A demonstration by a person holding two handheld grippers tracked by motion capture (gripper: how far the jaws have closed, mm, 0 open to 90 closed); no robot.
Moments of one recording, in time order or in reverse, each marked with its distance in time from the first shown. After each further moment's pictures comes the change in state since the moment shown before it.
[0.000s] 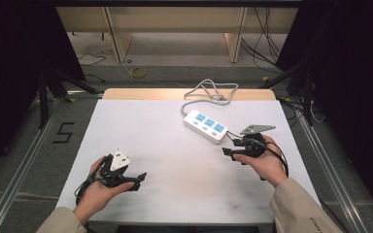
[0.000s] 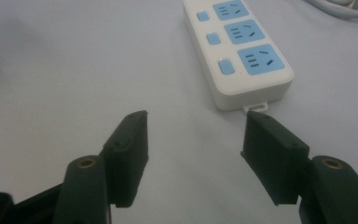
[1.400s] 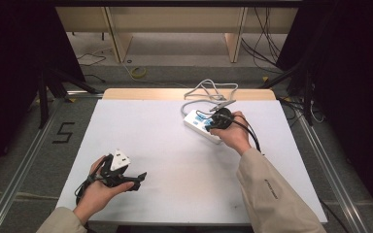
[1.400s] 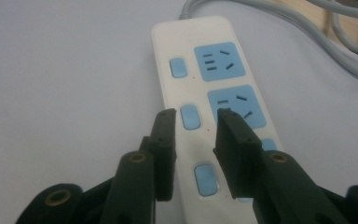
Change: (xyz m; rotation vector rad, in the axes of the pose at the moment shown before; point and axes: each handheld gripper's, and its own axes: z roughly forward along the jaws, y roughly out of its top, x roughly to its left) left arm 0.000 0.000 0.000 -0.001 -0.001 0.003; right arm -0.010 0.077 0.095 0.130 -0.093 -0.085
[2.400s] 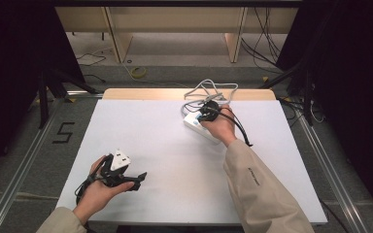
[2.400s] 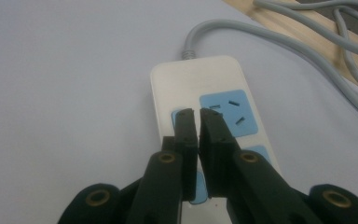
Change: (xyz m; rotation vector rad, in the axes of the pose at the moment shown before) left arm 0.000 0.000 0.001 -0.001 -0.005 0.002; right arm 0.006 0.034 0.032 0.005 -0.020 -0.024
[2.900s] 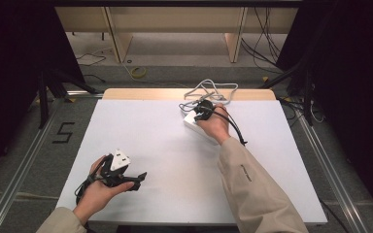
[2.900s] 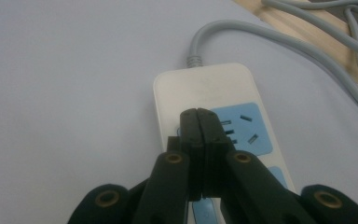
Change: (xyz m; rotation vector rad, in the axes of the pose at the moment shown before) left arm 0.000 0.000 -0.001 -0.002 0.003 0.000; right arm 0.007 0.011 0.016 0.031 -0.015 -0.009
